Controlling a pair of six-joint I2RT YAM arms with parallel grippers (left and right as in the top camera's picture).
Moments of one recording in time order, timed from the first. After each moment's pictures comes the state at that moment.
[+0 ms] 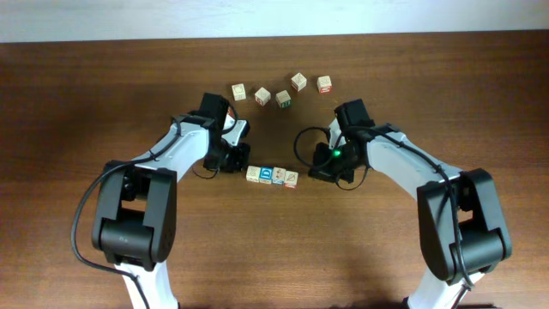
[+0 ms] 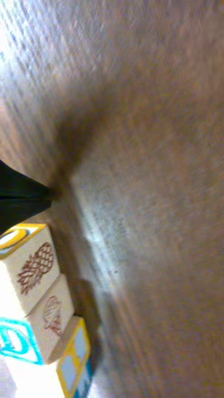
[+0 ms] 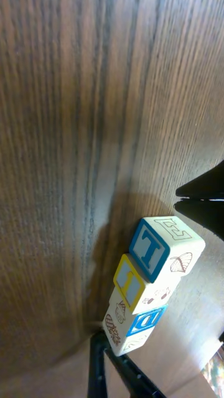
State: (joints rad) left arm -0.24 2.03 1.31 -0.70 0.34 -0.03; right arm 0.28 1.90 1.16 -0.59 -0.52 0.53
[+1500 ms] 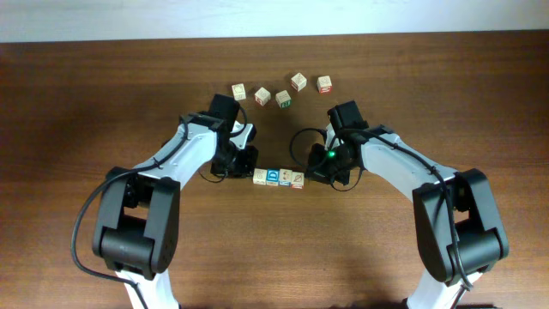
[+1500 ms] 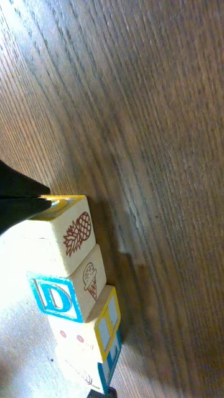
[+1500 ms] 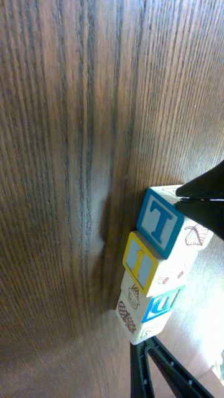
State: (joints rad) left arm -0.30 1.98 1.32 -0.78 0.36 -0.15; right arm 0.31 1.90 1.16 -0.58 -0.49 0.61
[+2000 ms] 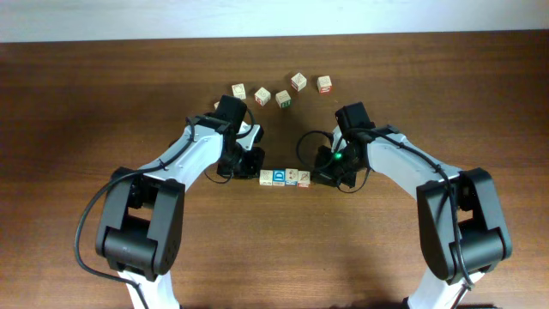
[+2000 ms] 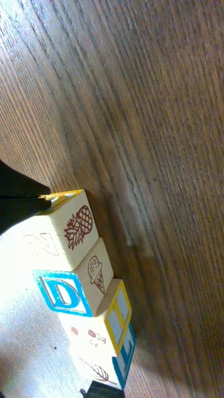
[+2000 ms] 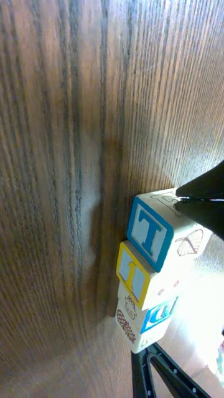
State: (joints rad) left arm -0.33 1.98 1.31 -0.76 0.38 -0.16; right arm 0.27 1.90 1.14 -0.61 -0.51 0.57
